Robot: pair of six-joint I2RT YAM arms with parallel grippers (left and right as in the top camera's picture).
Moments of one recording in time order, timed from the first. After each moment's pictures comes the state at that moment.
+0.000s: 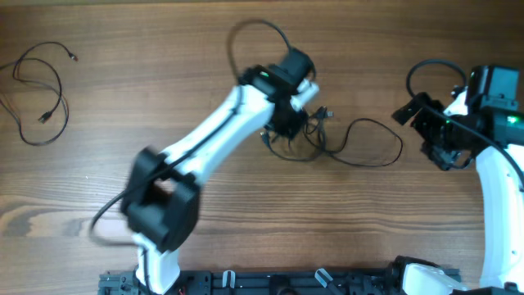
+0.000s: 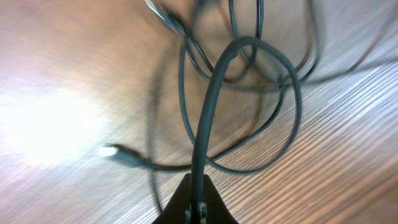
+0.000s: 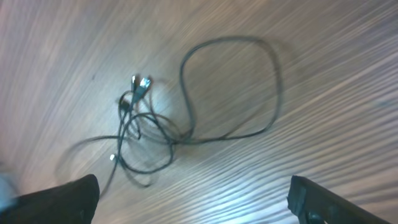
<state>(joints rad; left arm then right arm) -0.63 1.97 1.68 -1.00 0.12 -0.01 -0.21 1.33 1.21 -1.10 -0.30 0.58</state>
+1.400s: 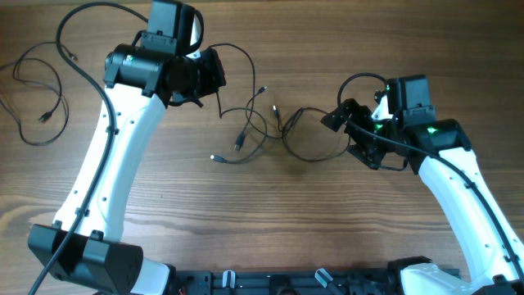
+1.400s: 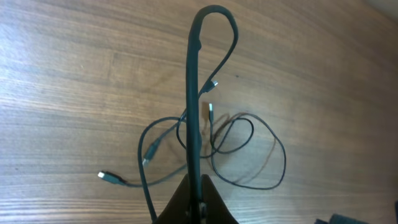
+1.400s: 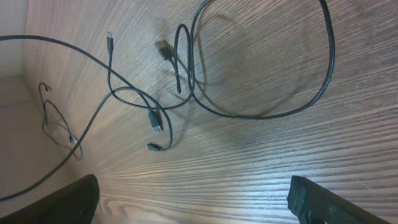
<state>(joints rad) -0.26 1.65 1.70 -1.09 0.19 -0.54 0.16 1.34 1.03 -0.78 -0.44 0.85</state>
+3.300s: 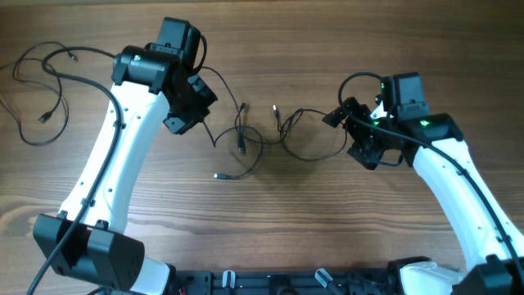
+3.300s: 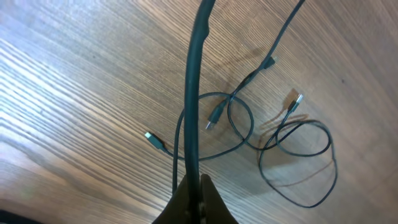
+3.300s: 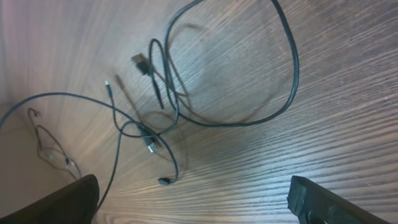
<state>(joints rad) -0.26 1.67 1.65 -1.33 0.03 -0.91 0.16 1.41 1.03 -0.77 -0.41 0.95</state>
